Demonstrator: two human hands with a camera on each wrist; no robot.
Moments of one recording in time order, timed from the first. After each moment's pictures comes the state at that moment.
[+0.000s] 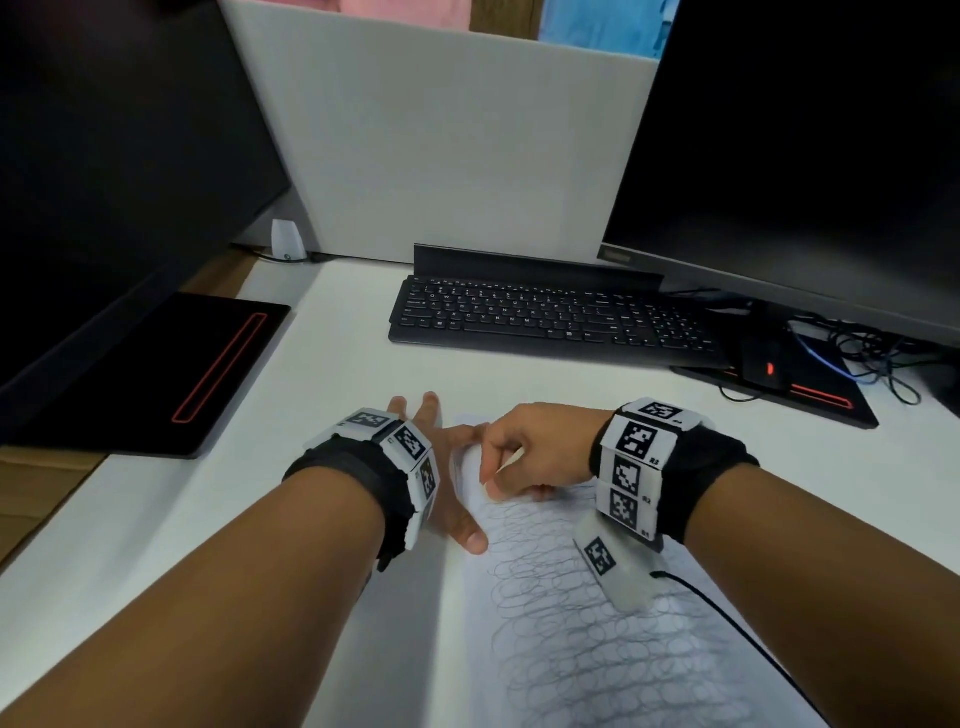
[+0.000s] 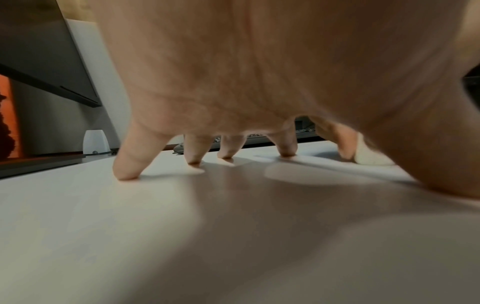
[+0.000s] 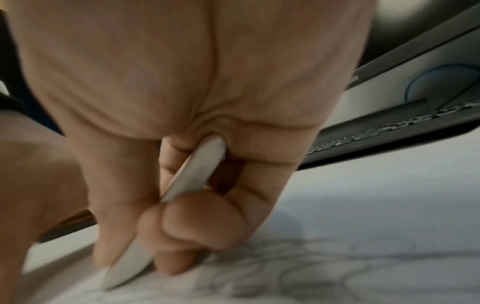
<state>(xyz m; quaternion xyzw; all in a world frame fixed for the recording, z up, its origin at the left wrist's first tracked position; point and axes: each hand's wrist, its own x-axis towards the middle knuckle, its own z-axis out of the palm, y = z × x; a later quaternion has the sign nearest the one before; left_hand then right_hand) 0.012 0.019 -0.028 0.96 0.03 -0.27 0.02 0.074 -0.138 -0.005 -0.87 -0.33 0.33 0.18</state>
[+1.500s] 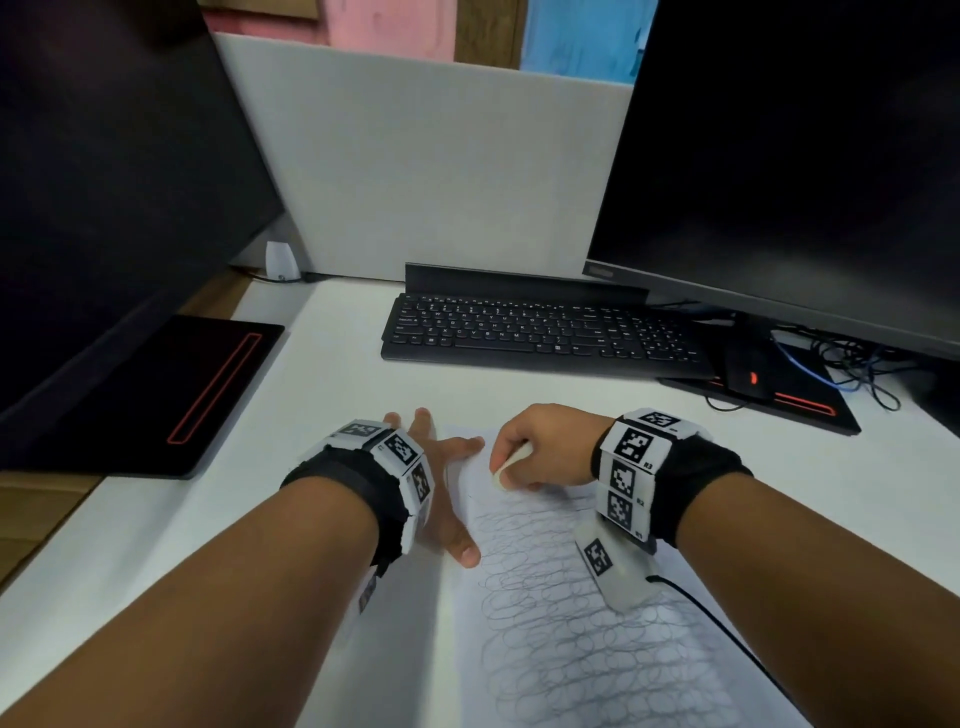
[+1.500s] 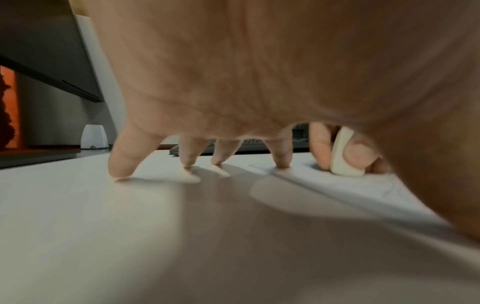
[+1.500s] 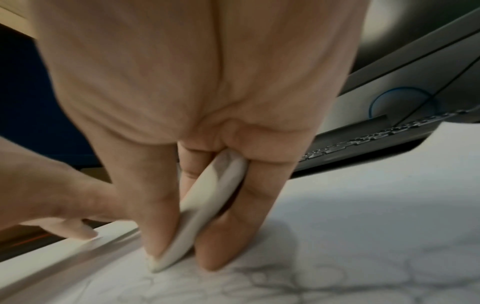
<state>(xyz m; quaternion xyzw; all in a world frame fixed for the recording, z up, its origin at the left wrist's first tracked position) 0.010 0.013 -0.015 0.96 0.03 -0.27 0.01 0.079 -0.148 0.000 -0.90 -0.31 0.25 0.16</state>
